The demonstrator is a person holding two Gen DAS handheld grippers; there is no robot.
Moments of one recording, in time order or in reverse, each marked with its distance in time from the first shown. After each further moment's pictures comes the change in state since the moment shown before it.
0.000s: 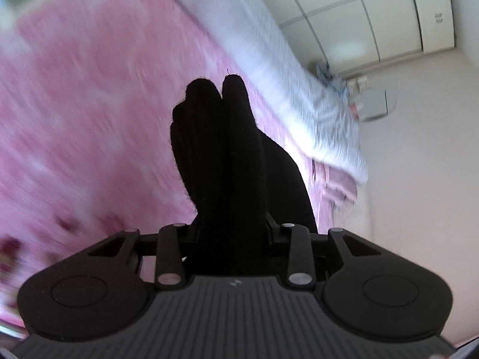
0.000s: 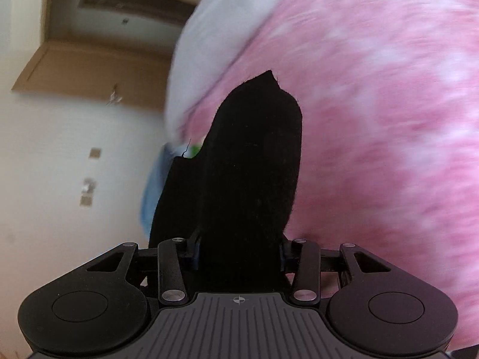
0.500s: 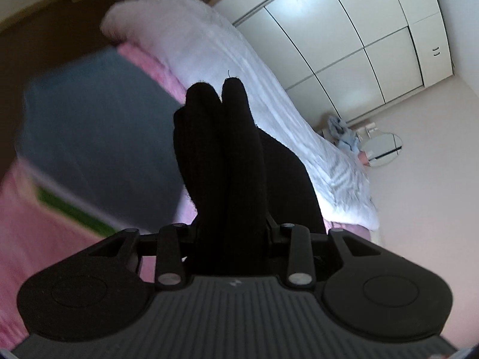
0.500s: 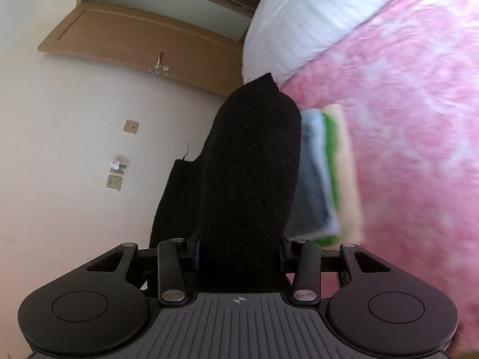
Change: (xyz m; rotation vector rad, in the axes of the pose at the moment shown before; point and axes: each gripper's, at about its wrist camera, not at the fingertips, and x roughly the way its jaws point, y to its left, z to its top) left arm -0.195 0.100 0.236 0.086 -0.134 0.073; right arm 0.269 0.235 -0.009 -0.100 -0.005 0.079
